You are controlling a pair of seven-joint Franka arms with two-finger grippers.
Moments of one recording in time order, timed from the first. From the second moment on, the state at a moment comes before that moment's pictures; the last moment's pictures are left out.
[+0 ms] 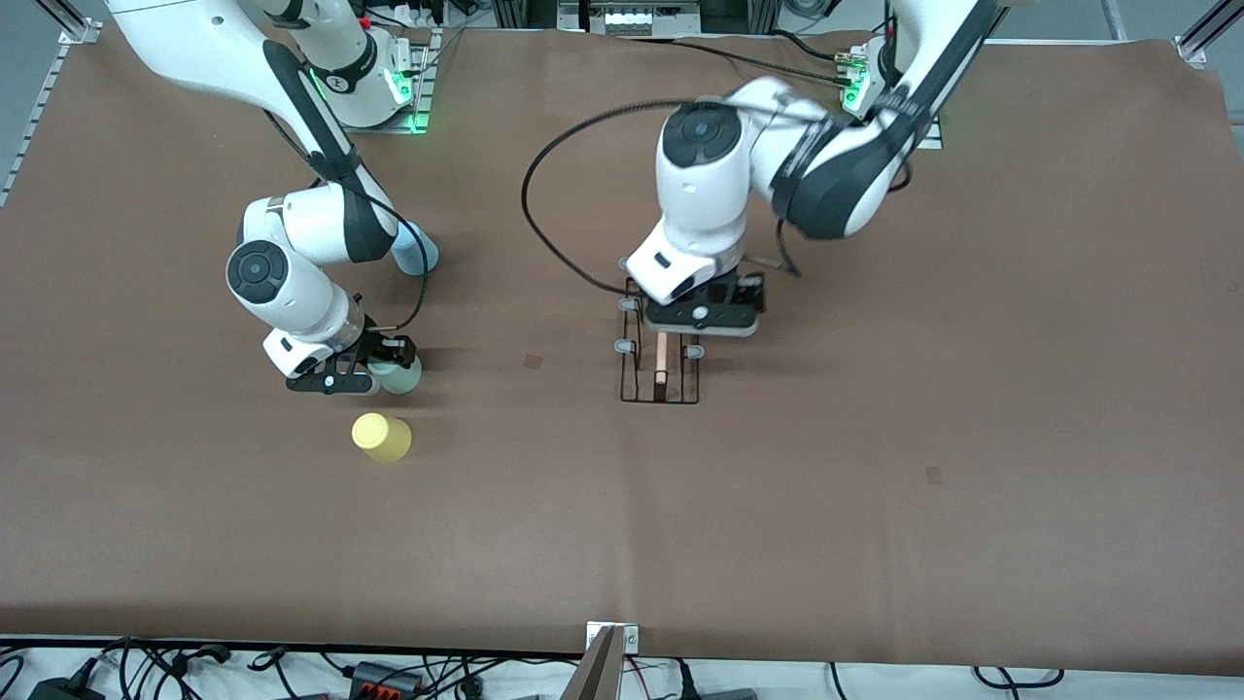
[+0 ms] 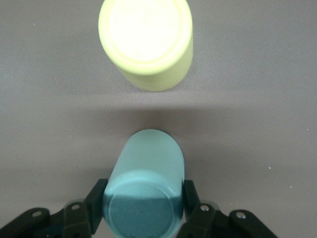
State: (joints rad) left arm -0.31 0.44 -0.44 -1.51 0.37 1.86 -0.78; right arm 0.19 0.41 0.04 -2.08 0.02 2.51 0.23
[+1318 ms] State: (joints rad) left arm 0.28 0.35 -0.45 -1.37 0.11 1.56 -0.01; right arm 0.48 0.18 0.29 -1.86 0.02 2.14 1.12
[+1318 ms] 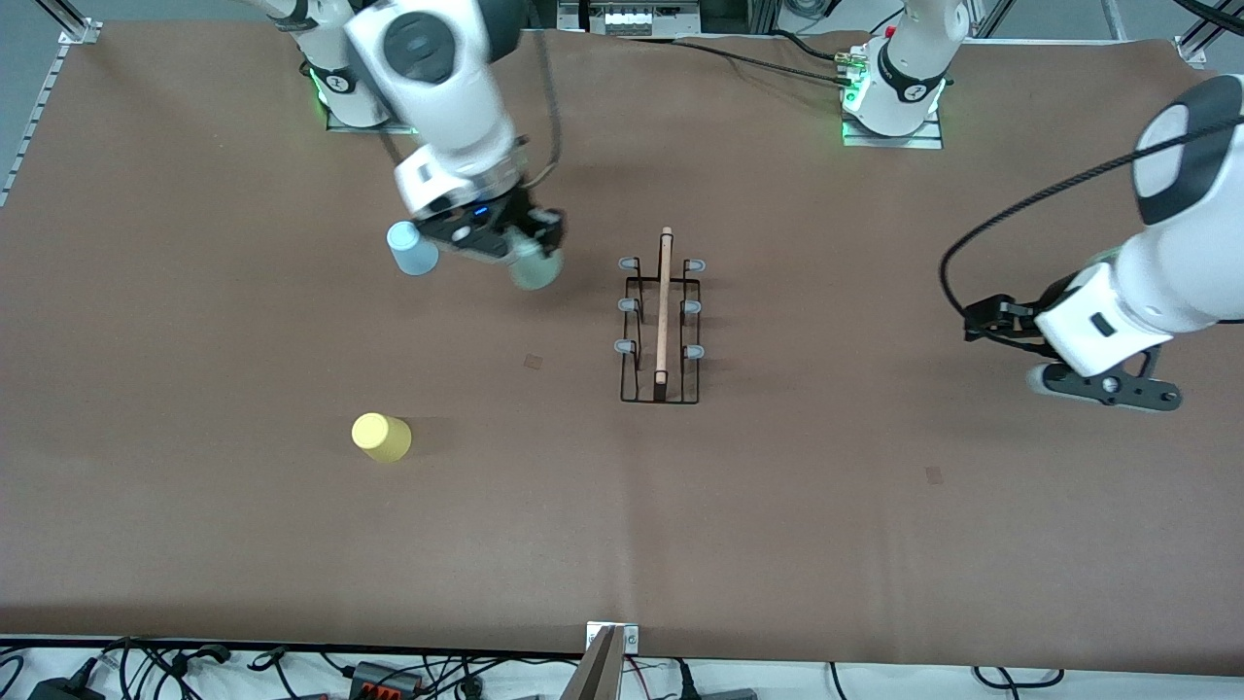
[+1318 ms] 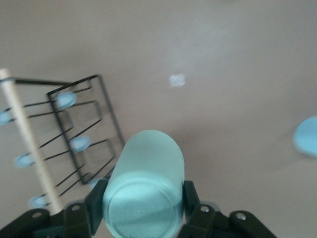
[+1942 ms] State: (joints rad) left arm 0.21 0.26 -0.34 -1.39 0.11 1.53 -0.04; right arm 0.60 0.38 0.29 -1.74 -0.11 2.21 1.31
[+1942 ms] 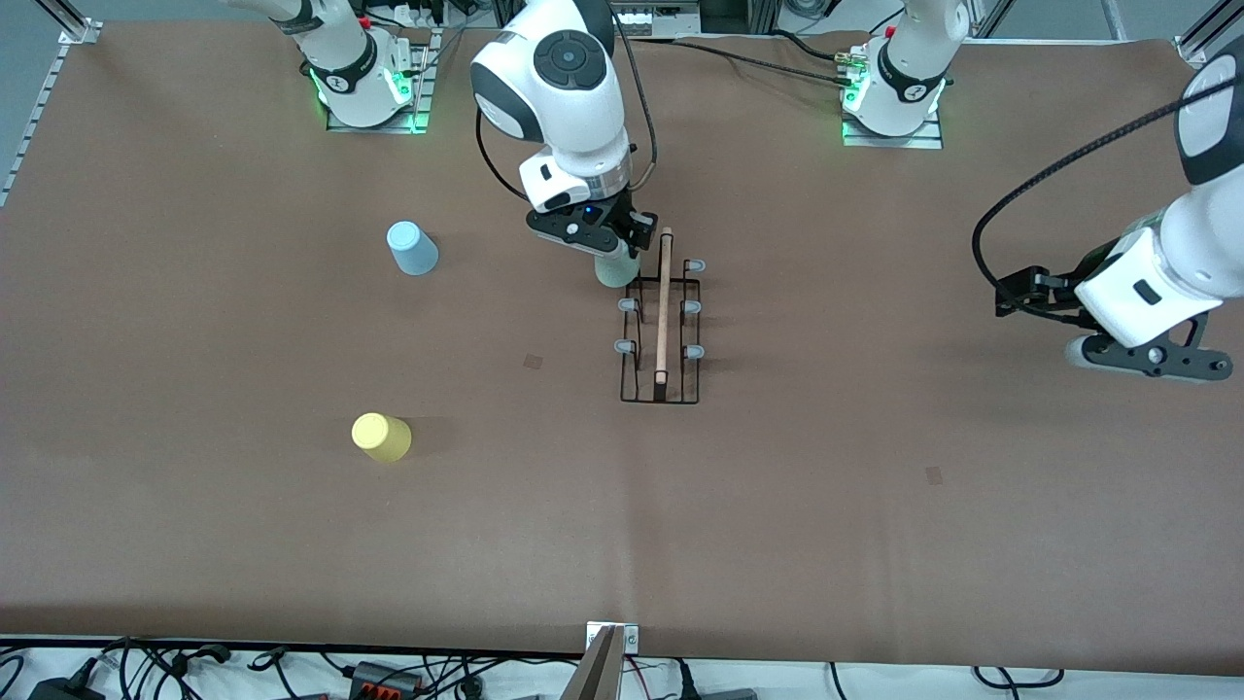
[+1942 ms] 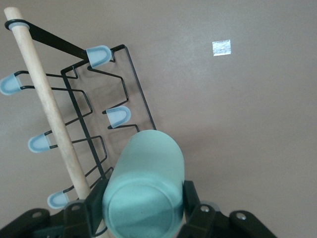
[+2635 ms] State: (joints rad) left arm -0.07 -0.07 0.03 -1.79 0.01 1.81 -0.04; right arm 0.64 0.42 0.29 -1.74 -0.13 2.25 1.31
